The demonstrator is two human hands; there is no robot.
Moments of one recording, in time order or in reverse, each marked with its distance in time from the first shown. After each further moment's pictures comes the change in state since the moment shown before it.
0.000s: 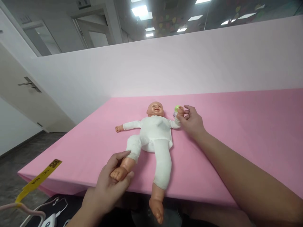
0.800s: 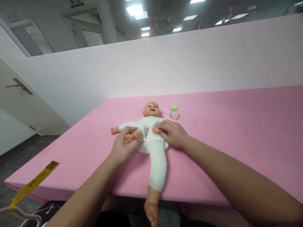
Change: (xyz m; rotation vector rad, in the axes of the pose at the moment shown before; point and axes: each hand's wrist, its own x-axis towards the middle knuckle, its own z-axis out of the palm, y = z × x) left_hand 0.115 0.018 0.039 -0.136 -0.017 -0.030; right_hand -0.040 -0.041 0.025 -0.088 -0.427 -0.558
